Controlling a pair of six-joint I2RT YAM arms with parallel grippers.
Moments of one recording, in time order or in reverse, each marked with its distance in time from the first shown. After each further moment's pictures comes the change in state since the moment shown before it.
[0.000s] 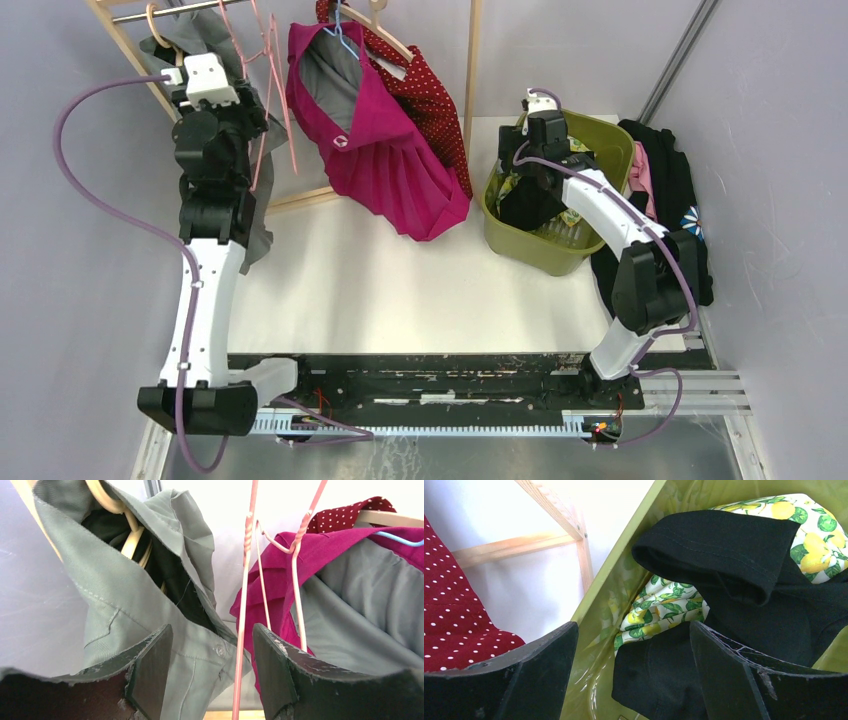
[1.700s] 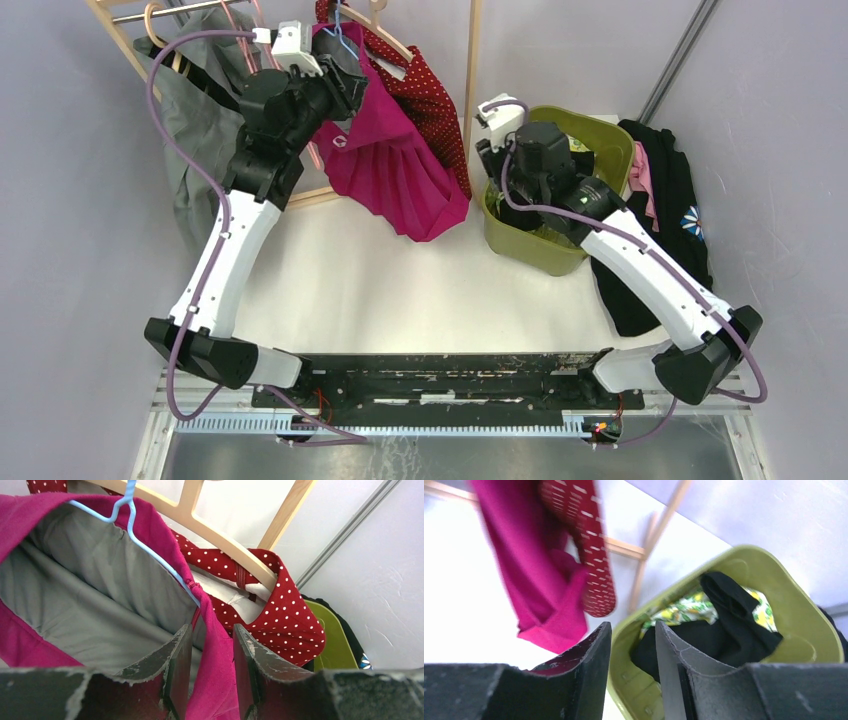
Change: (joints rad) left arm -0.294 0.228 0.266 -0.142 0.380 -0.410; right arm 0.315 -0.369 0.032 -0.192 0.112 -0.330
